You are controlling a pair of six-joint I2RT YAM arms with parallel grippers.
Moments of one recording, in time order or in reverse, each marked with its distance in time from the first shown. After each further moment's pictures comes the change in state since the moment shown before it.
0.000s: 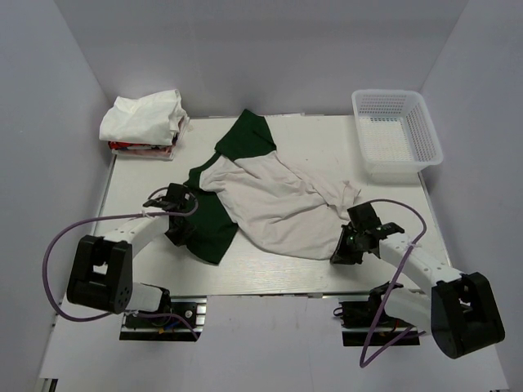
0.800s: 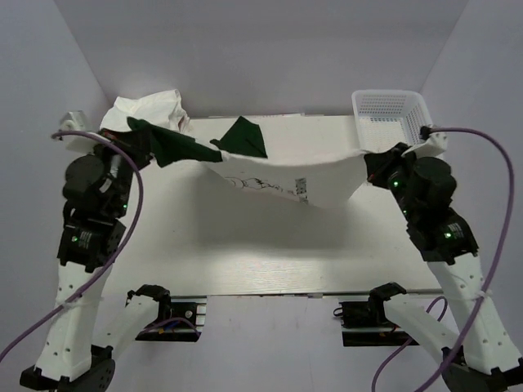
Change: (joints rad) left arm -0.026 -0.546 0.609 0.241 -0.050 0.314; right arm 0.006 -0.277 0.626 0.093 0.352 -0.150
